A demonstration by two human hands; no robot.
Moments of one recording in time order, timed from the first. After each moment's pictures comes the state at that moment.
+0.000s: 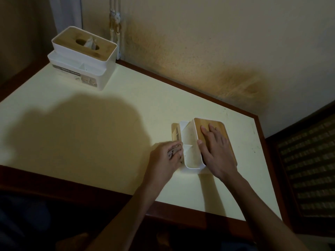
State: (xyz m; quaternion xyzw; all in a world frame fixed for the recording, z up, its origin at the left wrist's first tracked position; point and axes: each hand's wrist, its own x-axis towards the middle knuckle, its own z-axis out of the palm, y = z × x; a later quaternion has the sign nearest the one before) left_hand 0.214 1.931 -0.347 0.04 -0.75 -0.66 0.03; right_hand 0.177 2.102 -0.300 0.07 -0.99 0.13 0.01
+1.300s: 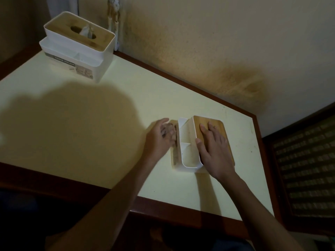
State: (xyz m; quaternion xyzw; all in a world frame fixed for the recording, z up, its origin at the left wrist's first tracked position) left_hand 0.152 1.929 -0.370 0.09 -0.68 -0.73 0.03; right_hand 0.176 2.103 -0.302 0.07 -0.99 0.12 0.01
